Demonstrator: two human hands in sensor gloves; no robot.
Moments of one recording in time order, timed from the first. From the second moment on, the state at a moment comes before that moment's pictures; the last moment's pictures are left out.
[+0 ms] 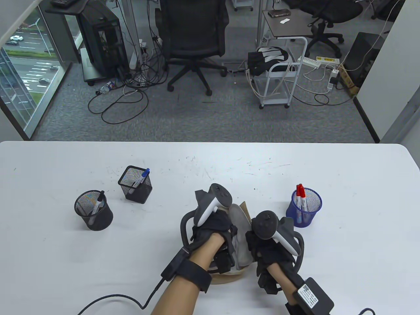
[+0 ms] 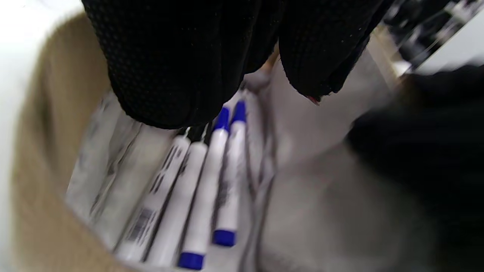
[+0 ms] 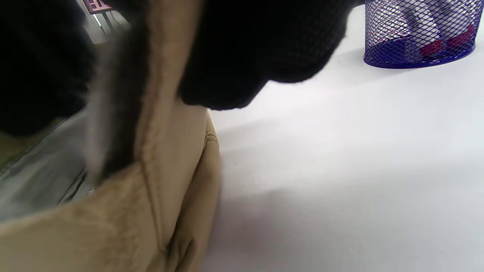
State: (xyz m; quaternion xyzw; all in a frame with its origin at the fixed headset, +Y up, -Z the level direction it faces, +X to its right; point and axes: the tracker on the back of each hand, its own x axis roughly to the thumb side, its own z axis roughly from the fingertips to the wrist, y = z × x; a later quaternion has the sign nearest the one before) left_hand -0.020 -0.684 -0.378 -0.31 0.08 0.15 0.93; right_hand 0.138 -0.710 -0.340 0.01 0.14 0.98 0.17
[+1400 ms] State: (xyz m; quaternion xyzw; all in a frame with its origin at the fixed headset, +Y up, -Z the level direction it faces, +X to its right) left_hand -0.083 -0.653 -0.404 -0.19 -0.01 0.23 0.95; right_hand 0.138 -0.710 -0.340 0.01 0.14 0.98 0.17
